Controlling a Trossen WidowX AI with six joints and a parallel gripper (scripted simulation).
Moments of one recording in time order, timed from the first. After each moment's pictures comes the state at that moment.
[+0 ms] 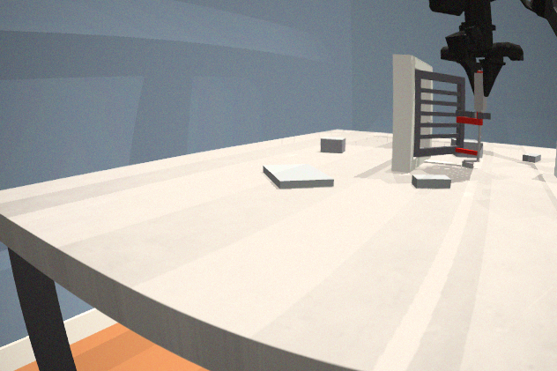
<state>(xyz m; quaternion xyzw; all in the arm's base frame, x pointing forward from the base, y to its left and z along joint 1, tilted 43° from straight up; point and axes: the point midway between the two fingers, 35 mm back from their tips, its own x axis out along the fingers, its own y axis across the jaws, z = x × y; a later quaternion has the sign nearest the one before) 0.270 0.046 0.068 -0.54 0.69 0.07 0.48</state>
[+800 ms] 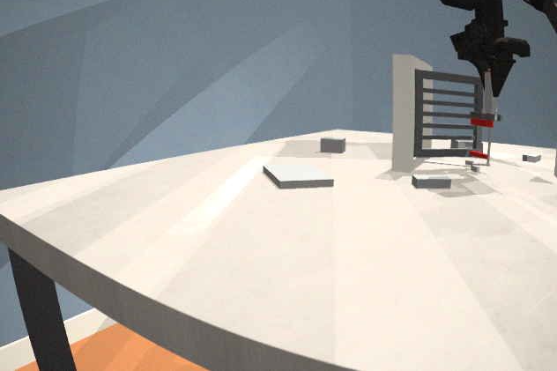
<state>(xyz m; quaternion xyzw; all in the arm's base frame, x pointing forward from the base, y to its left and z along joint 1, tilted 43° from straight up) 0.246 0.077 0.038 -0.45 0.69 -0.05 0.57</state>
